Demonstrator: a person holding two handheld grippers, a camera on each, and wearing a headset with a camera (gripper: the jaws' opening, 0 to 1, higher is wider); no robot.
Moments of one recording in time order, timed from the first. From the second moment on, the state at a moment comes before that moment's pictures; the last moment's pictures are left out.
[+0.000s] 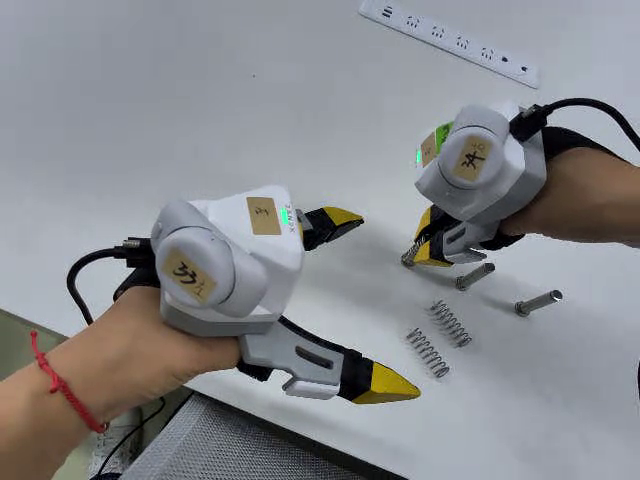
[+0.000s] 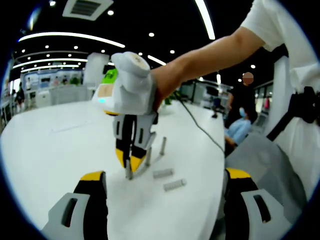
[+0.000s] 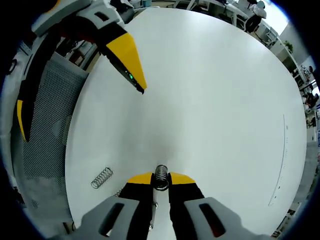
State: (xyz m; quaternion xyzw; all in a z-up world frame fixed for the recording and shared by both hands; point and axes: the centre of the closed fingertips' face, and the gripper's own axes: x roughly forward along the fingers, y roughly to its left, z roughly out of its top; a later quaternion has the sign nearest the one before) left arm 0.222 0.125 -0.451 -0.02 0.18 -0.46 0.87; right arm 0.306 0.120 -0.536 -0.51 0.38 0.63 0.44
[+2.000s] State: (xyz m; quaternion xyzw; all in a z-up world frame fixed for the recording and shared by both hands) left arm 0.212 0.128 -0.454 0.05 0.22 -0.48 0.85; right arm 0.306 0.079 -0.427 -0.32 0.28 0.62 0.66
